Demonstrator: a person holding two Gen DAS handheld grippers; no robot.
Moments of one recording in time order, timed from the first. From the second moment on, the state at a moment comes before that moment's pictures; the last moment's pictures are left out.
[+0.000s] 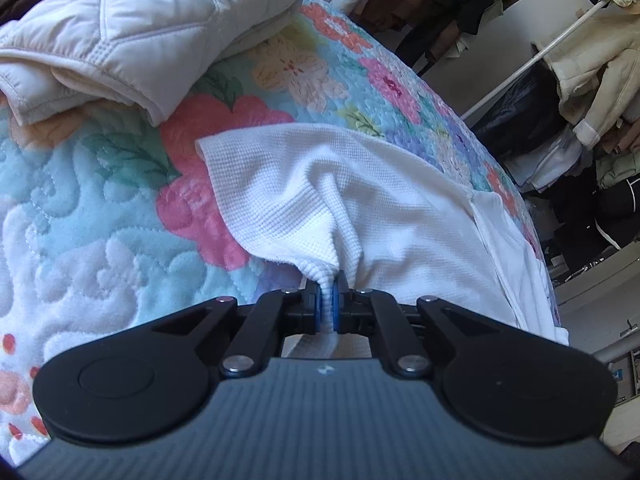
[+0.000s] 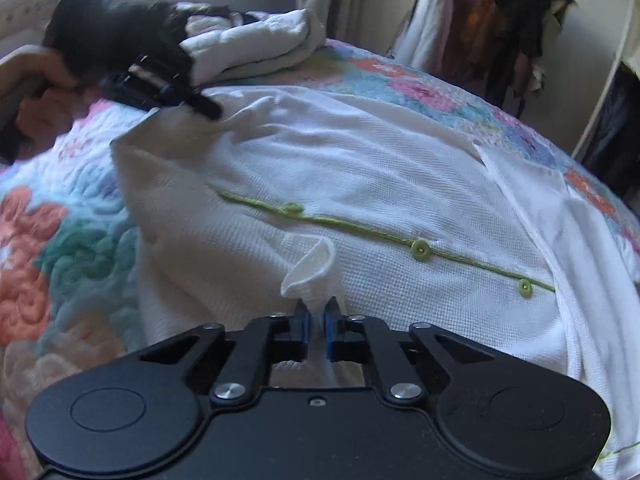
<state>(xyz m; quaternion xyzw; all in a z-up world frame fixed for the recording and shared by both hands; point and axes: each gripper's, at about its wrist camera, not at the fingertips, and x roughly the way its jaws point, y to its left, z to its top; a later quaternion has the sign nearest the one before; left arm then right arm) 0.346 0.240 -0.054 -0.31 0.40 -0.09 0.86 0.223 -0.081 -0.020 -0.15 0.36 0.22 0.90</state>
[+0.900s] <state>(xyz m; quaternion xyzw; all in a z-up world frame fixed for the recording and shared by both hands) 0.393 0.016 0.100 -0.09 0.29 -0.08 0.95 0.158 -0.315 0.048 0.12 0.27 0.11 0.95</state>
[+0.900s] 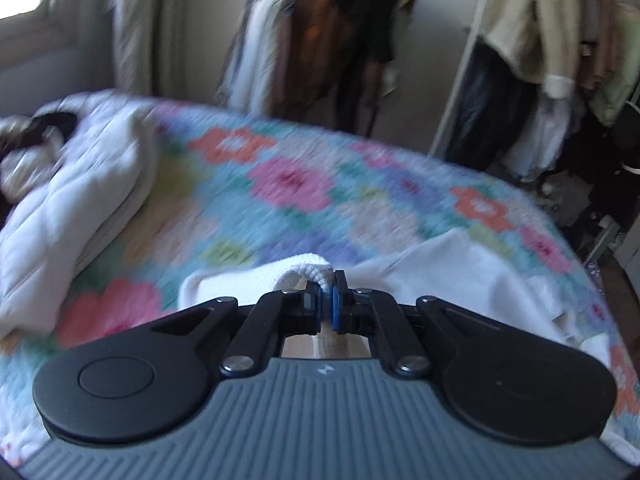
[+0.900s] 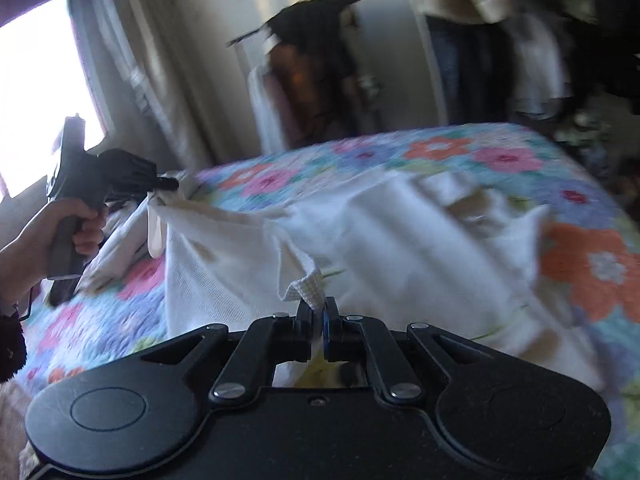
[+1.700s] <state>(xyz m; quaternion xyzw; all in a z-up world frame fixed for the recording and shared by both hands) 0.512 -0.300 0.054 0.07 0.37 -0.15 0.92 0.168 -0.492 -0.002 0.27 0.26 -0.09 0.92</state>
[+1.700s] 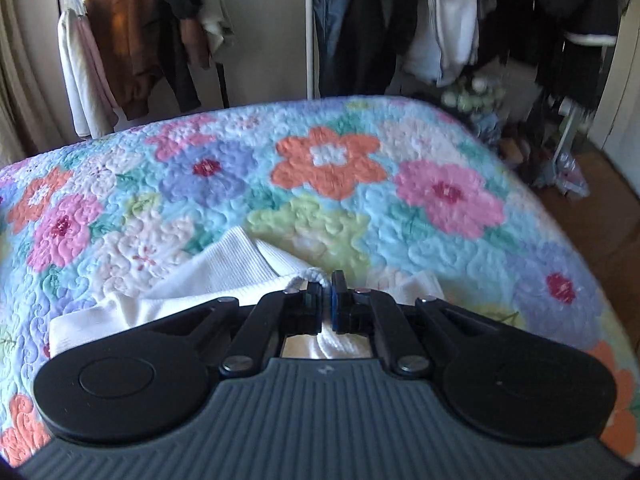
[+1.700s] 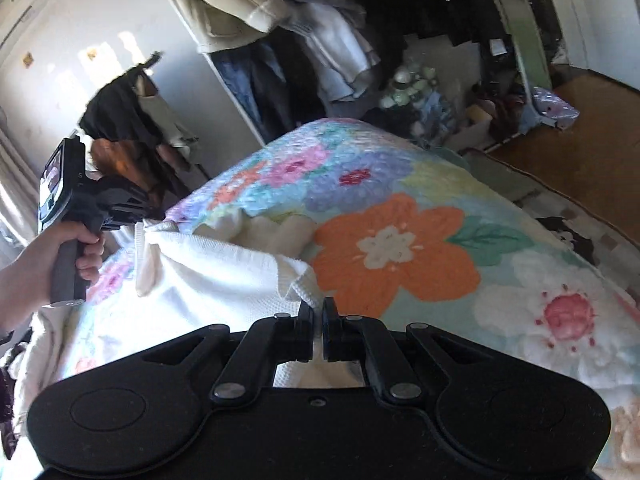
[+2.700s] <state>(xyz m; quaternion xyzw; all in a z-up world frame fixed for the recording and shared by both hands) 0.497 -0.197 0.066 0.18 0.38 -0.27 0.86 0.211 -0.501 -0.039 0.22 0.36 -0.19 0.88</state>
